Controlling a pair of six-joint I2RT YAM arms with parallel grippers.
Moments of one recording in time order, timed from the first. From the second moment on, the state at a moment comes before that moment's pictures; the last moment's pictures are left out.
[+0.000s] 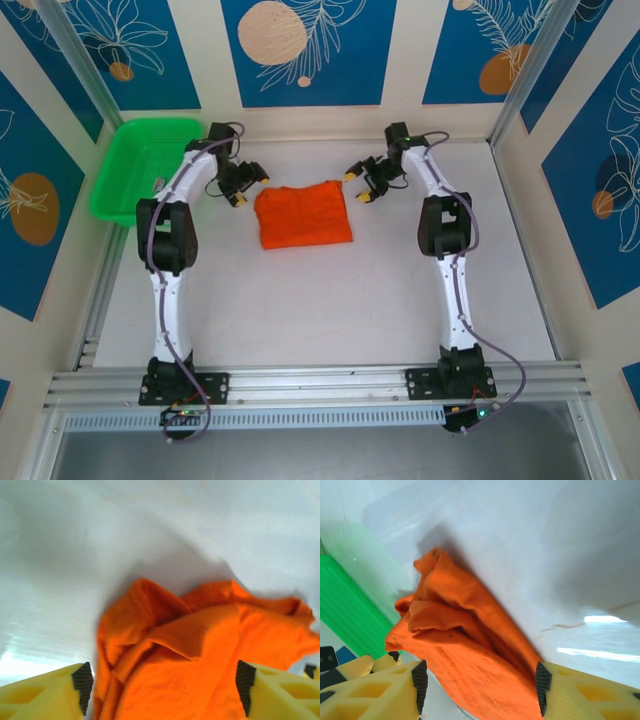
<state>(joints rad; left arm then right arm) -0.14 2.29 2.05 -0.96 0.33 -0.73 0.13 2.59 2.38 -1.08 -0.73 0.88</state>
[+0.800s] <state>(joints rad) -0.37 2.23 1.70 -0.88 0.45 -0.54 0.37 2.35 1.80 -0.82 -0.71 0.76</state>
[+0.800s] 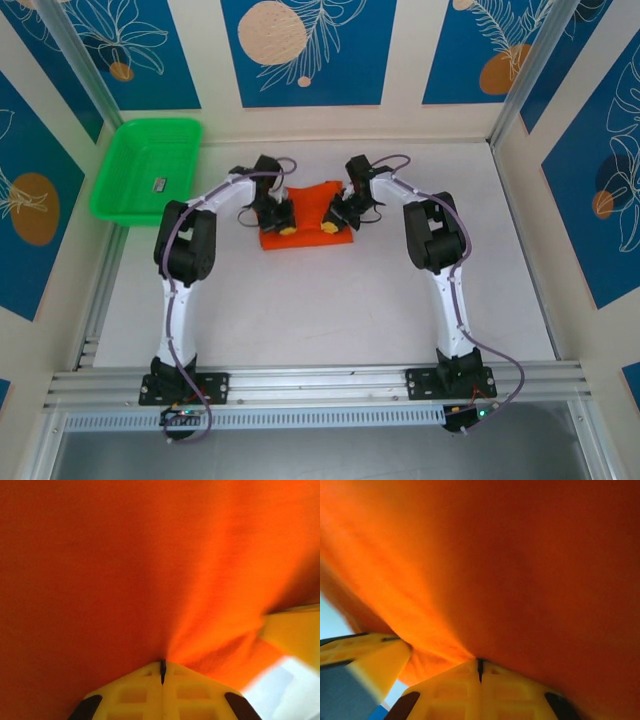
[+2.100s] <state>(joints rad) -0.20 2.04 1.55 -0.92 0.36 -0.47 0.50 2.41 1.98 -0.91 -0.70 0.56</state>
